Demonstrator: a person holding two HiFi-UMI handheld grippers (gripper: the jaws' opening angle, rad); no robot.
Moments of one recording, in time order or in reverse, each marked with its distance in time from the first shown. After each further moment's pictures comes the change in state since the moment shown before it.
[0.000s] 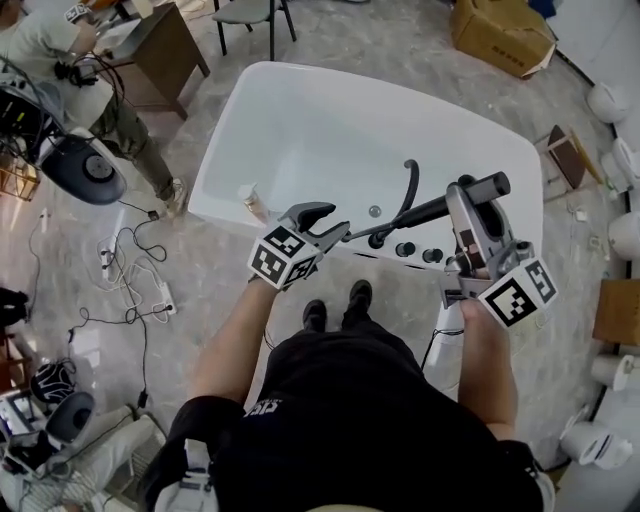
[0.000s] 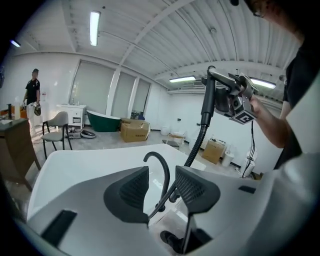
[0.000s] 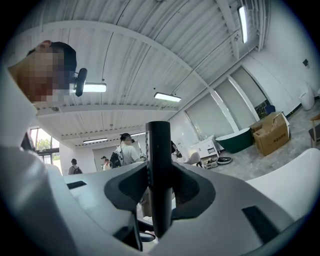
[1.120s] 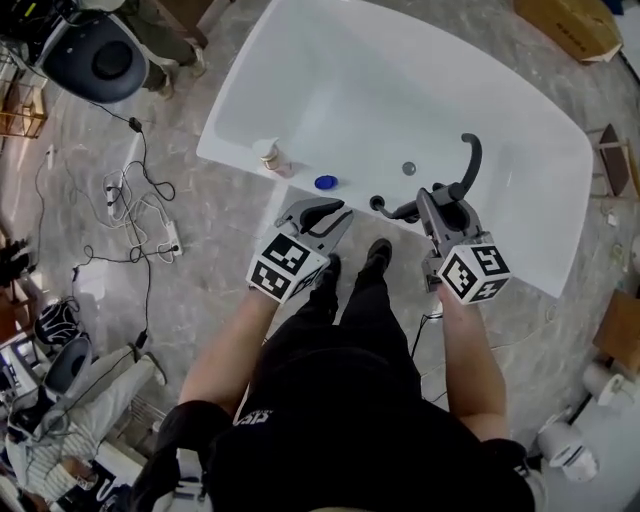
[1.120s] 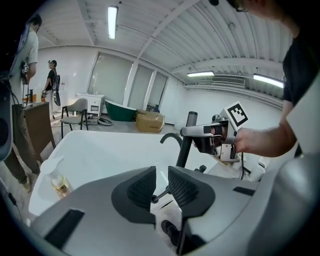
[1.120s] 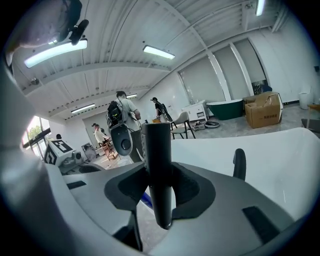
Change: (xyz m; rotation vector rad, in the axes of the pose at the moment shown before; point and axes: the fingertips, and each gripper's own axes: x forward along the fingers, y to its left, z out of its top) left arm -0.016 0.052 -0.095 -0.129 0.065 0.141; right arm 0.069 -0.104 -0.268 -0.040 0.461 -0.160
